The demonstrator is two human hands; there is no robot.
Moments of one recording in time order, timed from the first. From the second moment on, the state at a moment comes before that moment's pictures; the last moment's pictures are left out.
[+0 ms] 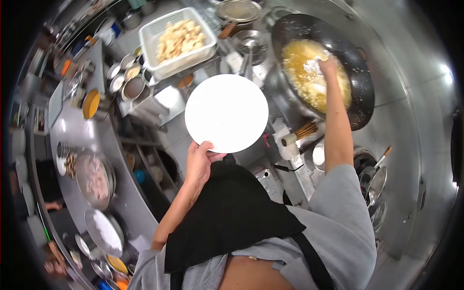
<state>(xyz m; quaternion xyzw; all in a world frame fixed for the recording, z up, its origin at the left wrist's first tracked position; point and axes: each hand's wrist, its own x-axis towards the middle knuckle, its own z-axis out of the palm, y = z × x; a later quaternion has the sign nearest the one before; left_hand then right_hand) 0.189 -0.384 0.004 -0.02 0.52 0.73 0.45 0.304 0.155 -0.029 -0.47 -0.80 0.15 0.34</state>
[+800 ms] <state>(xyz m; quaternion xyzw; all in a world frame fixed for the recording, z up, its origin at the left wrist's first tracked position) 0.112 -0.548 -0.054 -0.02 0.44 0.86 0.25 0.155 -0.331 -0.125 -0.10 -0.98 0.17 0.05</state>
